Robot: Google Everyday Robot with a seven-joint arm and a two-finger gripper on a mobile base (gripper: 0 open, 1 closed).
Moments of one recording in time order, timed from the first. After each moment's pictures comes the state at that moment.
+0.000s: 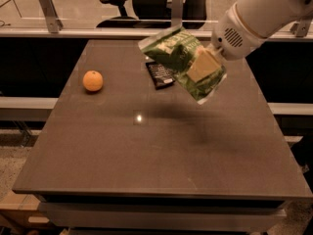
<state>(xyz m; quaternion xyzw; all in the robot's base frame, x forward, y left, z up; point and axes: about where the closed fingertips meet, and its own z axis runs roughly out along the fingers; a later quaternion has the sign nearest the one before) 0.524 -0.102 0.947 -0.43 0.86 0.13 0.23</state>
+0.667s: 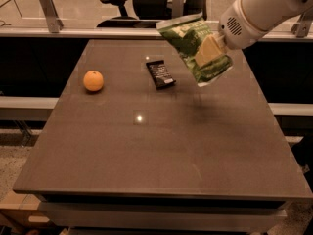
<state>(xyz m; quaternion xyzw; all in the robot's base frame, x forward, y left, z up) 0.578 -0.133 0.946 -0.31 0.90 0.12 0.27</state>
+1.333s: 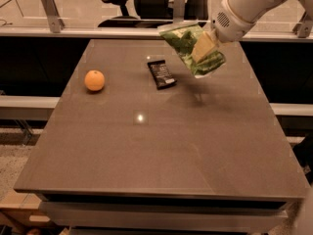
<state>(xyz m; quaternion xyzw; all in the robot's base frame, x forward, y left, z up) 0.635 -0.139 0.918 -0.29 0.92 0.14 0.20</state>
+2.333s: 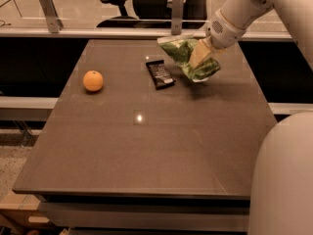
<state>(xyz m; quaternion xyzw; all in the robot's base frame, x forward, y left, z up) 0.661 -0.138 0.874 -0.30 0.93 0.17 0.14</state>
